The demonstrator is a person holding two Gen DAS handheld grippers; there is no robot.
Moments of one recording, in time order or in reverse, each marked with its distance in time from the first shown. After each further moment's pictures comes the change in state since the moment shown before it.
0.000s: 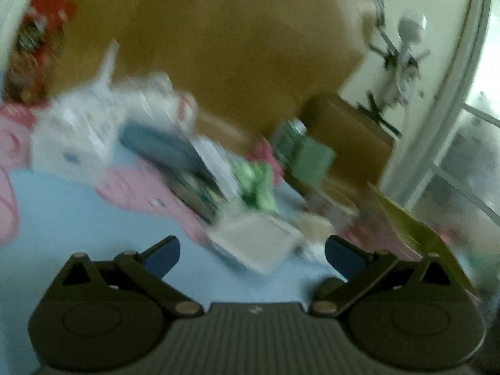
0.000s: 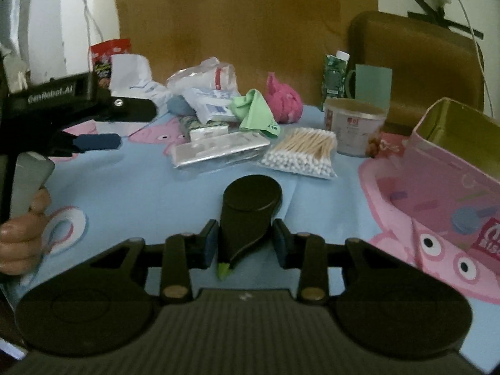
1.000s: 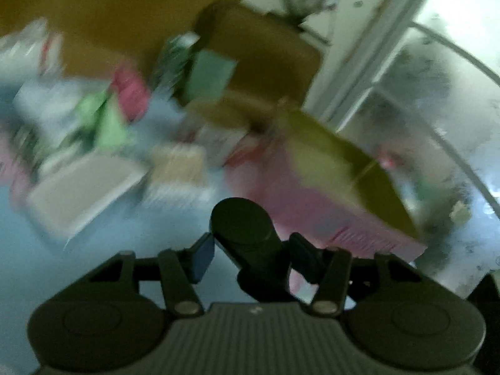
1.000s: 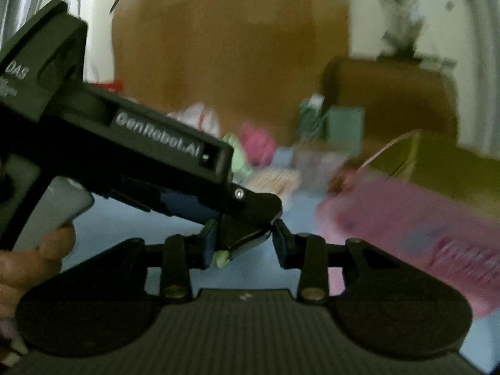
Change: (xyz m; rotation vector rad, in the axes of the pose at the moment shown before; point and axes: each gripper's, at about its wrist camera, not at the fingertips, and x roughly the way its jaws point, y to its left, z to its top) left arm 0.066 -0.120 0.000 0.130 0.274 -0.205; right arm -0.035 -0.024 -0.004 0.003 -0.225 -0.069
